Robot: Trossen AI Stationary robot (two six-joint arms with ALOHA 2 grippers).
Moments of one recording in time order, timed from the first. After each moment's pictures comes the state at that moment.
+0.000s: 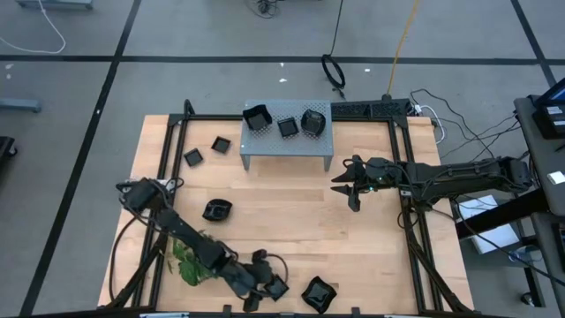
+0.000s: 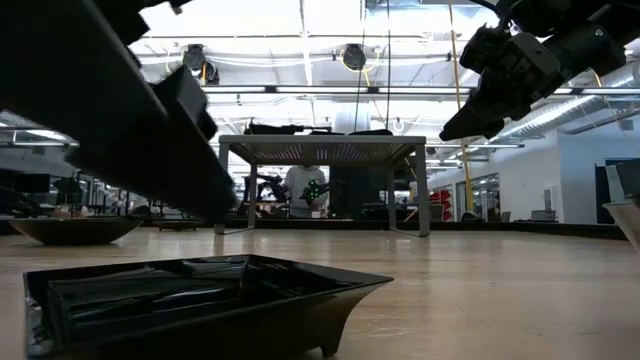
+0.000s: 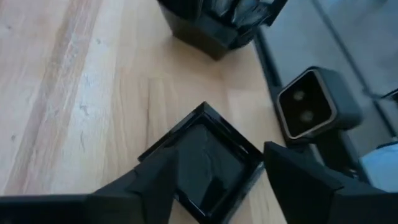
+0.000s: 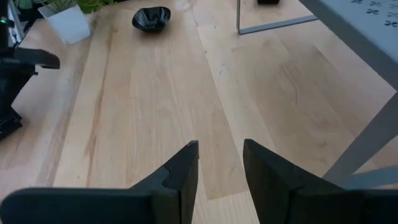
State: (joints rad) left arm -0.67 1.99 1.05 0.30 -0.24 -0.56; right arm -0.08 0.91 0.43 -0.05 0.00 0.17
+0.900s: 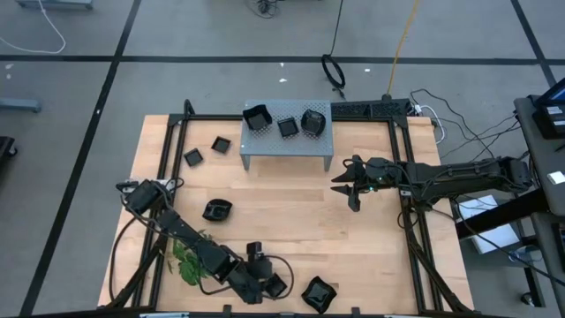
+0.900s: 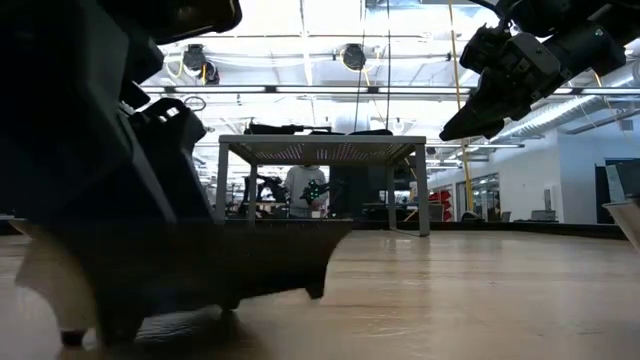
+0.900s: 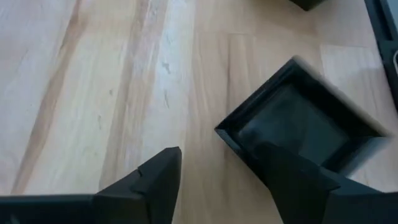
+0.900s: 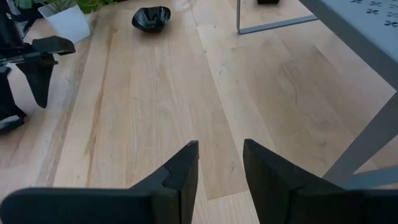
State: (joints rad) left arm -0.67 2.01 1.17 -0.10 -0.39 -0.61; right arm -0.08 0.91 0.43 -0.05 0.00 0.17
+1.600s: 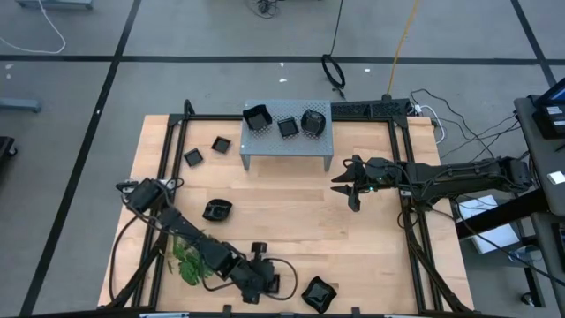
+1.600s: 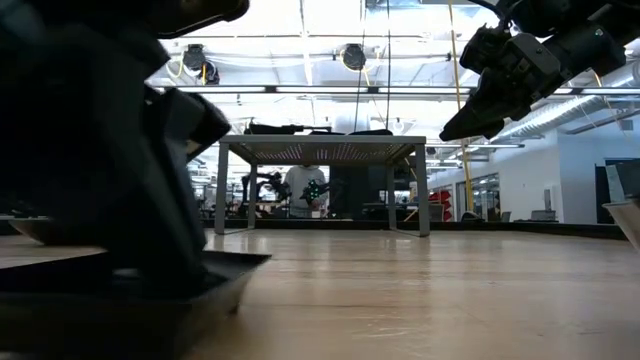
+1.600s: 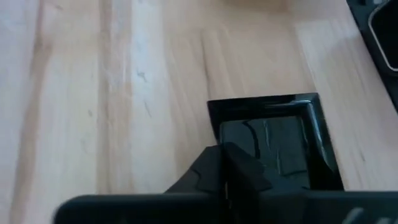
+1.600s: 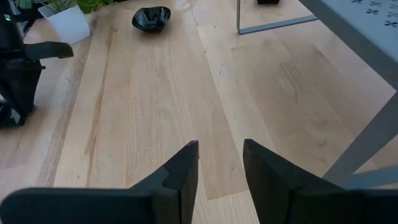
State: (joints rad) left arm -0.64 2.01 1.17 -0.10 -0.29 -0.41; right arm -0.08 0.91 0.43 -0.05 0.00 0.17
